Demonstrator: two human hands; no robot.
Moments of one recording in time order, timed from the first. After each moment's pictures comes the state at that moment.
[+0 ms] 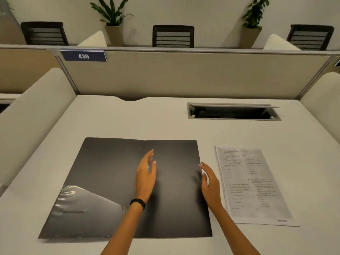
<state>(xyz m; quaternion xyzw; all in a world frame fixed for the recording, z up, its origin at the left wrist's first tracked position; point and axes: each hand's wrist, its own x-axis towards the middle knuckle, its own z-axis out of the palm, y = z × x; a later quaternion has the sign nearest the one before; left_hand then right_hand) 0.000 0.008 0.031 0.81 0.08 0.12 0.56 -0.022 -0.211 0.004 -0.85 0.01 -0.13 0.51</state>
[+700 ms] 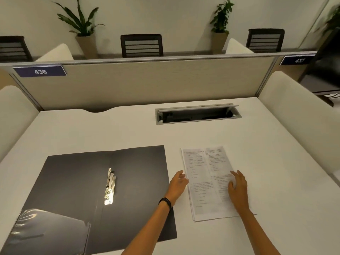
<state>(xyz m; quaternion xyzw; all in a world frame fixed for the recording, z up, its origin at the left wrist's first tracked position) -0.005 -0.195 0.027 0.76 0.04 -0.27 0.59 -0.050 -0.422 -0.008 -0.88 0.22 -0.11 0.40</state>
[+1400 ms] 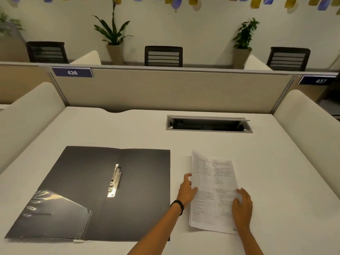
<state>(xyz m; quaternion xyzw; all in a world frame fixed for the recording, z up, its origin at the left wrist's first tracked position) -0.012 -0.237 0.026 0.76 0.04 -0.20 0.61 -0.057 -0.430 -0.010 -0.86 0.26 -0.14 0.42</state>
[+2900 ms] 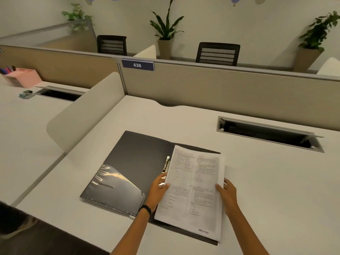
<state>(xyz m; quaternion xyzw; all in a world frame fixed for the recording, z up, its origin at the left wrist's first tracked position) -0.071 0.018 0.024 0.74 0.17 -0.02 0.65 -0.006 -0.224 0.018 -0.73 0.17 0.11 0.66</state>
